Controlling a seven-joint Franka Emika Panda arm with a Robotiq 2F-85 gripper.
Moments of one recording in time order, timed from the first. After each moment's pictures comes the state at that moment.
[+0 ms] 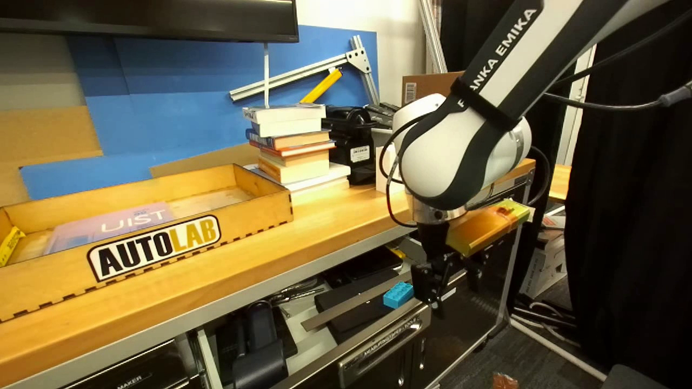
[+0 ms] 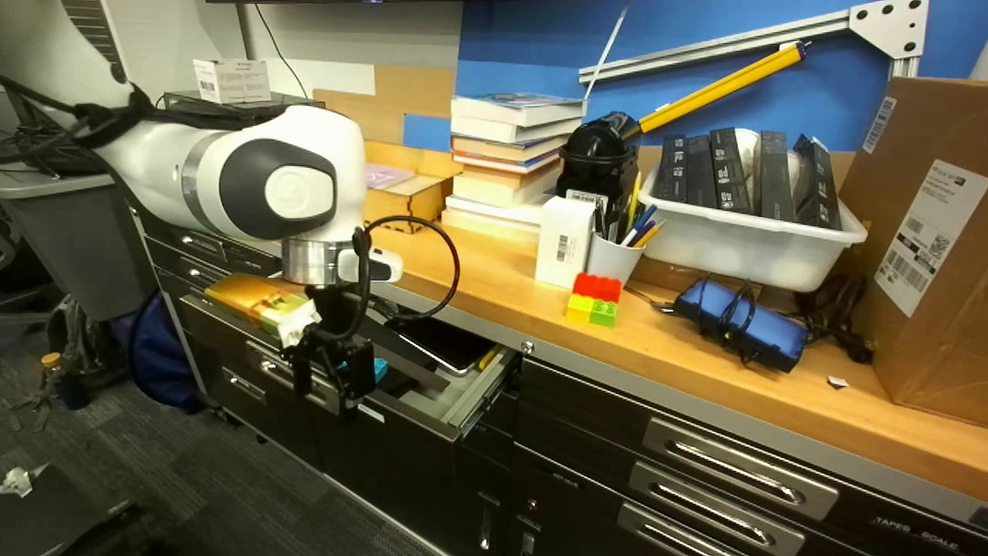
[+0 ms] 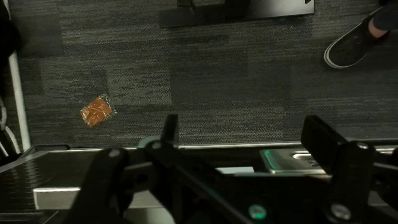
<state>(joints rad) 0.01 0.01 -0.02 -2.52 -0.17 2.29 0.15</state>
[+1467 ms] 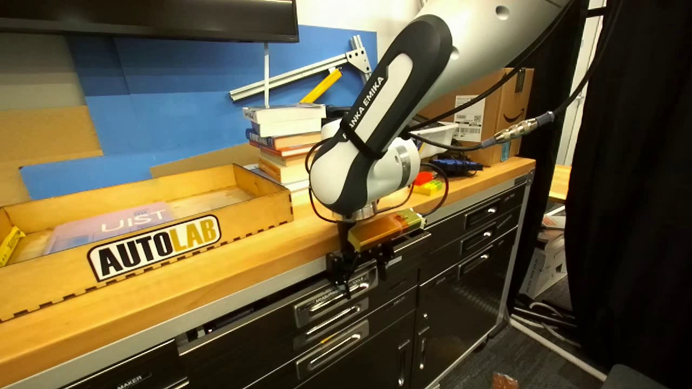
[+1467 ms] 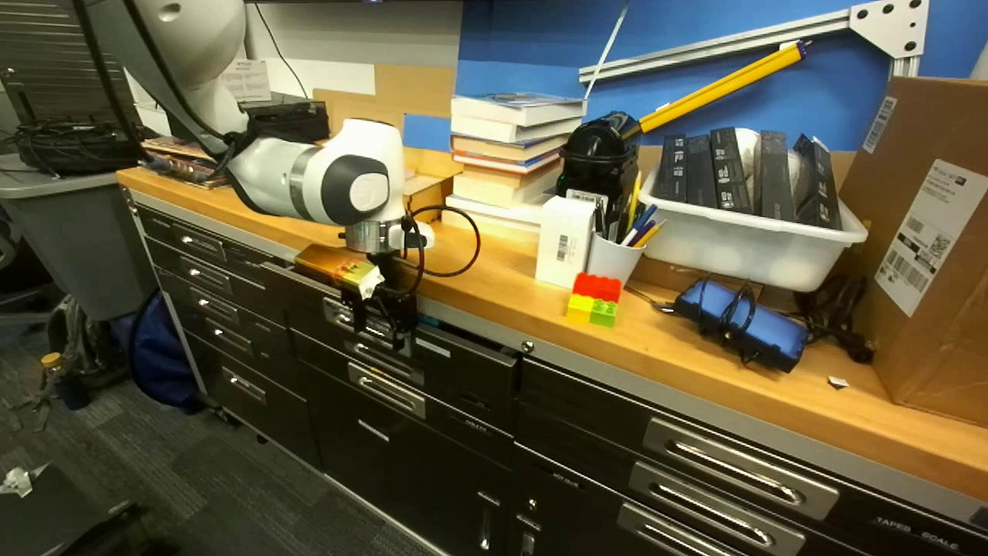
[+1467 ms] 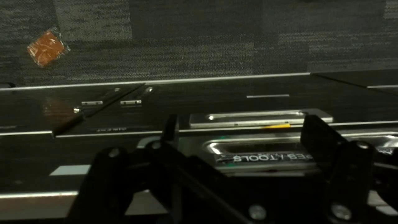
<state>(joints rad) 0.08 0.40 0.03 -2.07 -0.09 2.37 0.19</state>
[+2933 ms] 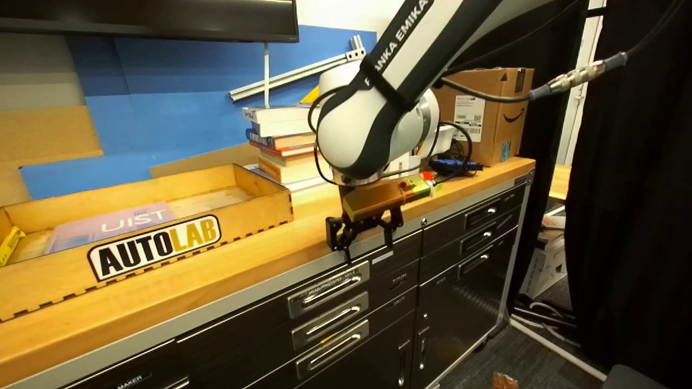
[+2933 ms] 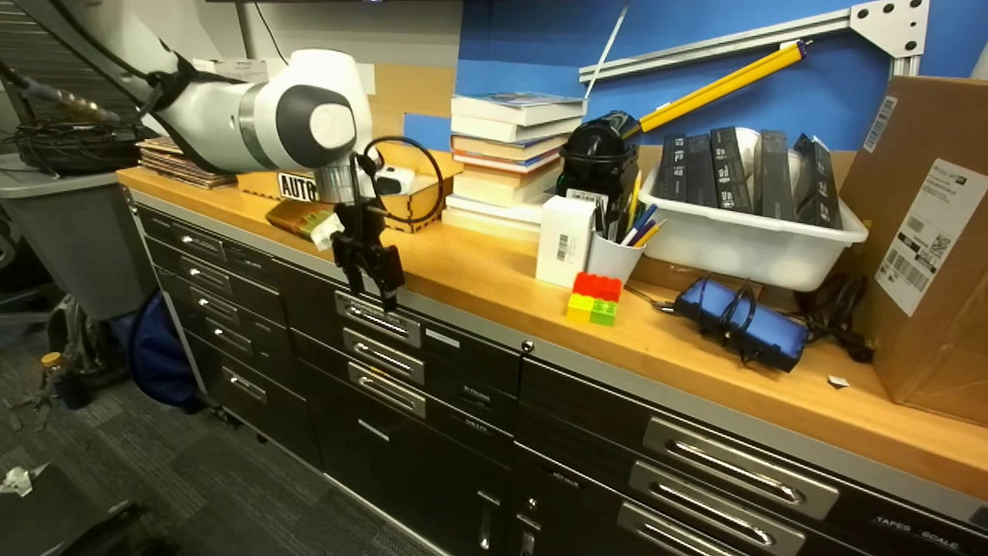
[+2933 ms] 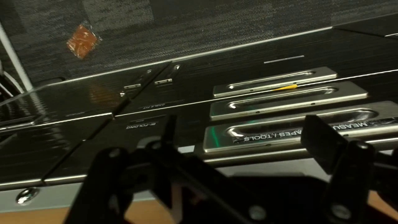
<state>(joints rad) 0.21 0.17 -0.08 -2.18 -0.19 2.34 0.43</state>
